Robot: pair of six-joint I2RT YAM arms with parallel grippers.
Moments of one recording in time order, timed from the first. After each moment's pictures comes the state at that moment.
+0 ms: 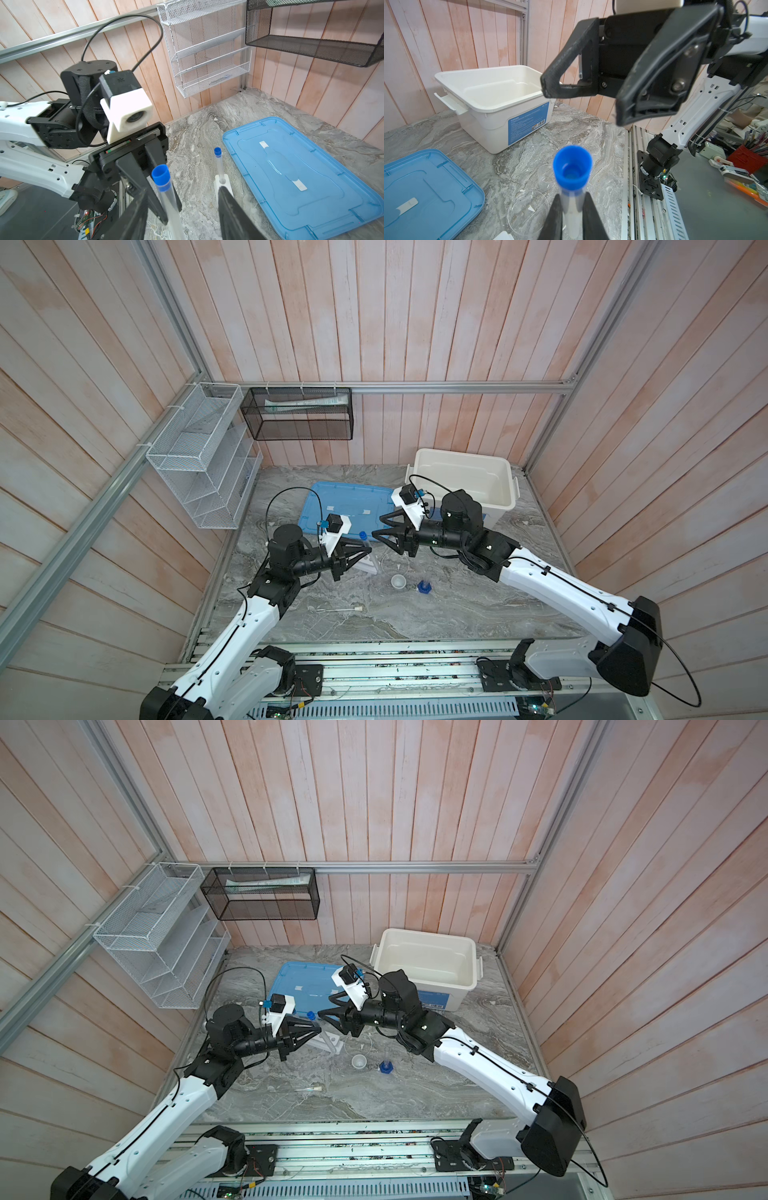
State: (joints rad) left arm -0.31 0.94 0.64 0.09 0.92 -0.01; right arm 0.84 1.32 1.16 -0.05 -0.48 0.12
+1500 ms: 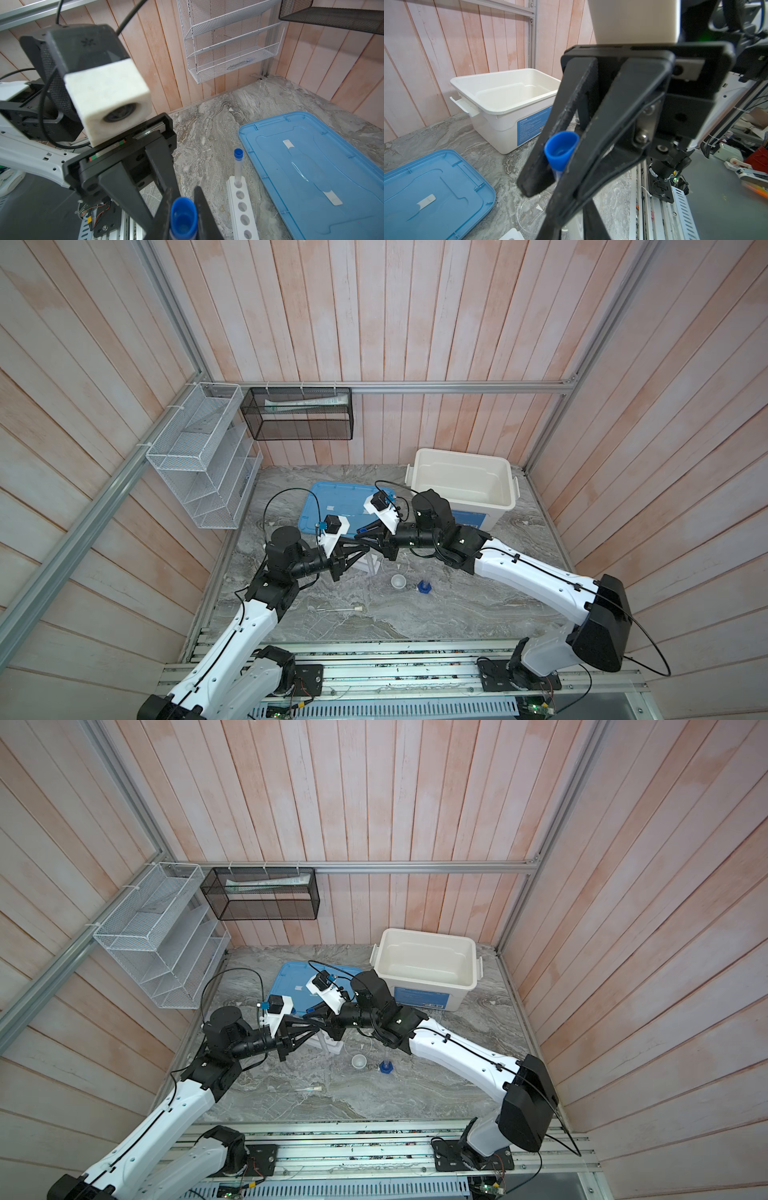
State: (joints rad) left arm -0.31 0.89 0.63 0.07 0.85 0.02; right arm 0.91 1.49 1.27 -0.09 -0.46 0.08
